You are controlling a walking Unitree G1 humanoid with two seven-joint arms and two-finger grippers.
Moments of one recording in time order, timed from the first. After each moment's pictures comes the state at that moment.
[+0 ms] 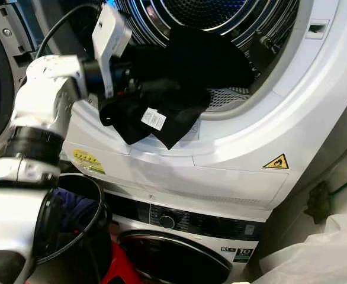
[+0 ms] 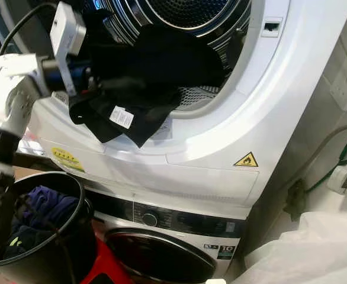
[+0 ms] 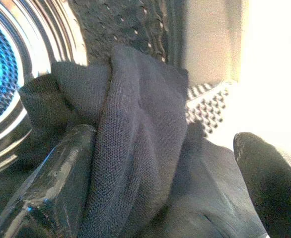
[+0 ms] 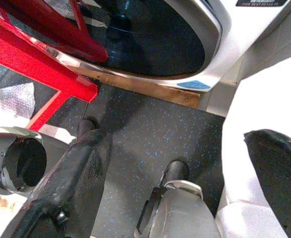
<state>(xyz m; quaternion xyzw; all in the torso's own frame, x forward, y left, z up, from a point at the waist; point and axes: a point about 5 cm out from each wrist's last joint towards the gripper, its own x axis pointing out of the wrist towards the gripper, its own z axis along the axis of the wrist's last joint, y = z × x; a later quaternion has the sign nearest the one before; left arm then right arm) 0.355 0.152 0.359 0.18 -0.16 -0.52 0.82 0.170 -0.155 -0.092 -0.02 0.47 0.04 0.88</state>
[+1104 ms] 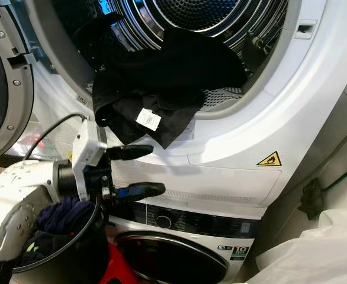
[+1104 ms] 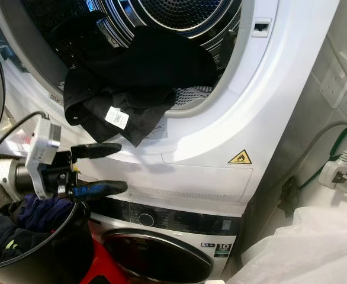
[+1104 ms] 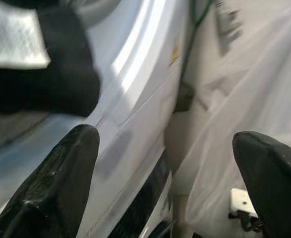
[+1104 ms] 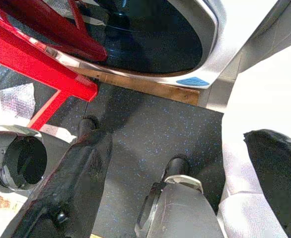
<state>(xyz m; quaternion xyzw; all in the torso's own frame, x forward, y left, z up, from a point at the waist) 0.259 0.168 0.242 0.08 -0.03 -0.55 0.83 0.167 -0.155 -0.093 -0.02 0.47 0.04 0.88</state>
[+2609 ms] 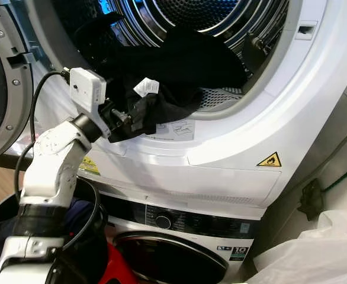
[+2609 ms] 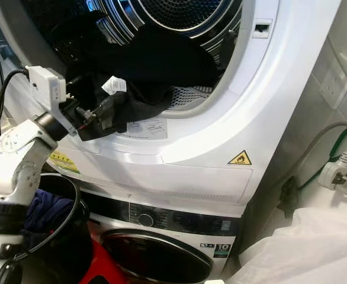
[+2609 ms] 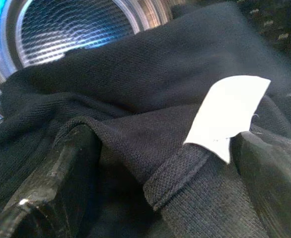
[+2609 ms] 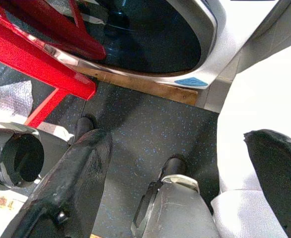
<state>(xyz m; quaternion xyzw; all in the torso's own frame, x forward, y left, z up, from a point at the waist) 0.350 0.172 0.291 0.05 -0.24 -0.27 0.93 0.167 -0.155 -0.093 -0.03 0.47 0.05 0.88</state>
